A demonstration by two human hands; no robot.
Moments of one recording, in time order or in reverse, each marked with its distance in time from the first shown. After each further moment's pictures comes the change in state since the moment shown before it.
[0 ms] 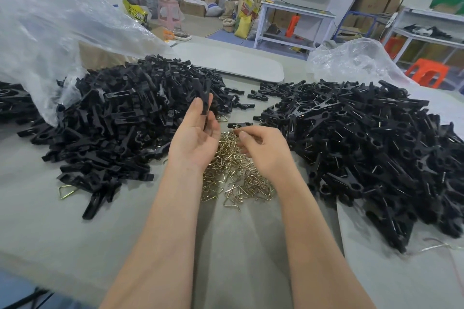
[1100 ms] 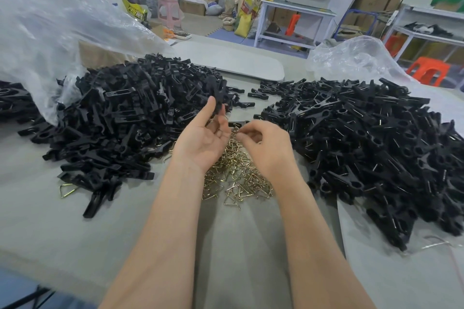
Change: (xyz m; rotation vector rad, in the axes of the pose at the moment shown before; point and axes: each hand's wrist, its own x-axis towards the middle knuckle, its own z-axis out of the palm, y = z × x) left_hand -0.002 -0.003 0.003 0.050 -0.048 -0.149; right_hand 0.000 0.002 0.000 -0.183 0.103 -0.144
